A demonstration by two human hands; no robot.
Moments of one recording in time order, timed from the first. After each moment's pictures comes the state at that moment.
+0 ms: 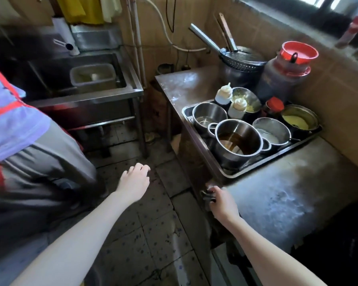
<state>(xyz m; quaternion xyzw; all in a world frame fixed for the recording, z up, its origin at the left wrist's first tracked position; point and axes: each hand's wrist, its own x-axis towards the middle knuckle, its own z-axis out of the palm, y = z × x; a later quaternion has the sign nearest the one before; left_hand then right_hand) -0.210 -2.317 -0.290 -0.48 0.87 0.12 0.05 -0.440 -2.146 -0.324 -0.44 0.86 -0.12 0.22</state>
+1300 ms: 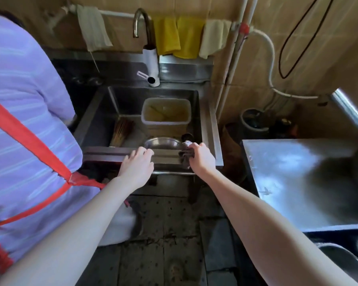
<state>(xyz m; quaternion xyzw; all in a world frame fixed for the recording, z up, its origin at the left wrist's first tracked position) -0.147 -2.755 -0.244 -0.64 0.76 0.10 0.01 -0.355 -2.784 -0.286 -0.65 0.72 -0.14 0.19</state>
